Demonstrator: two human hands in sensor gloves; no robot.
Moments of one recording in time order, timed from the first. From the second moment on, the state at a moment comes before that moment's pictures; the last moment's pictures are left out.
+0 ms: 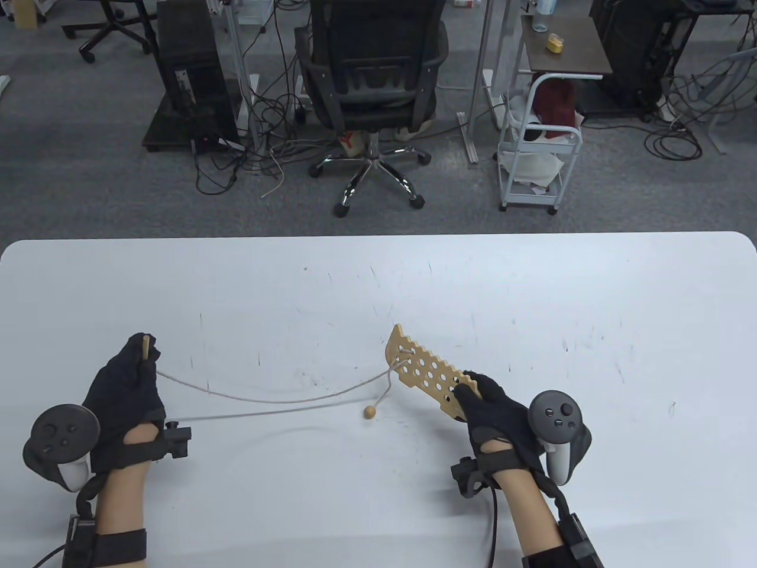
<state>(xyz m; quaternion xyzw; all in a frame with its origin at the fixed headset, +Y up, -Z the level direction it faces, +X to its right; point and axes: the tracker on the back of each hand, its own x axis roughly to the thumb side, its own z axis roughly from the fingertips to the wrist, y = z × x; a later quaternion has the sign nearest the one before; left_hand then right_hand) -0.398 -0.676 -0.311 0.30 0.03 0.40 0.86 0.181 -0.755 -0.331 -0.05 -0.09 0.83 0.55</state>
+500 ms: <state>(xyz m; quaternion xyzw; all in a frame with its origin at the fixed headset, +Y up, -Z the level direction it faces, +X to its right) -0.358 -0.686 -0.325 0.21 -0.06 0.41 0.88 0.163 -0.750 -0.323 0.00 -0.08 0.84 0.53</state>
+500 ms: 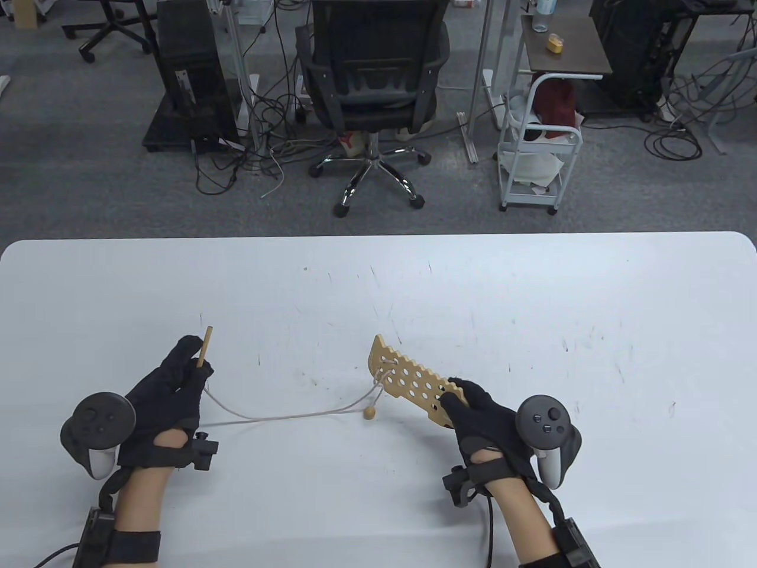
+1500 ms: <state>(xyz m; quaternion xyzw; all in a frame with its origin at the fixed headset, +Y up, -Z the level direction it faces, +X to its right) -0.253 -0.708 -0.320 0.06 -0.25 0.37 0.90 0.129 -0.736 -0.307 0.06 -0.07 0.86 0.51</state>
